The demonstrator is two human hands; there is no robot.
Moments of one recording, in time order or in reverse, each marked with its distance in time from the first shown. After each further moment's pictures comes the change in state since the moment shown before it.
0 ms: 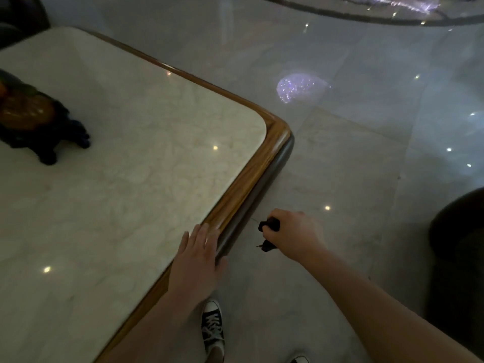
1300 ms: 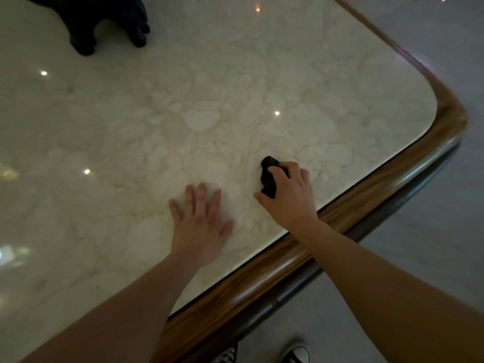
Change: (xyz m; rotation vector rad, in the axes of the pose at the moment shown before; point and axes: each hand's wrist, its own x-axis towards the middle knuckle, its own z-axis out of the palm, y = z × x) left_hand 0.172 -0.260 0.237 -0.019 -0.013 -0.453; right_hand 0.318 -0.113 0.316 -0.109 -0.026 -0.384
